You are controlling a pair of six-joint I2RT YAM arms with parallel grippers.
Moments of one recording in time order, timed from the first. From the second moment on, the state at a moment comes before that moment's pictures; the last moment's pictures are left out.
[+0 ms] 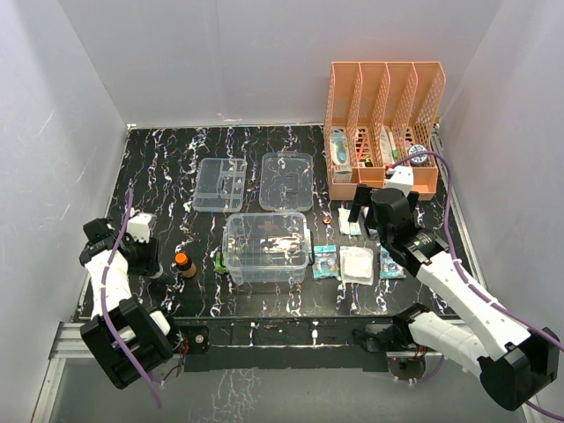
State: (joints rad) left arm 0.58 1.06 0.61 -0.76 0.37 0.68; right arm 0.48 0.91 0.77 -0.41 0.50 0.39
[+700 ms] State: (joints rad) left arm 0.57 1.31 1.38 -1.20 0.43 0.85; right arm 0.49 0.86 0.74 -0.42 0.50 0.41
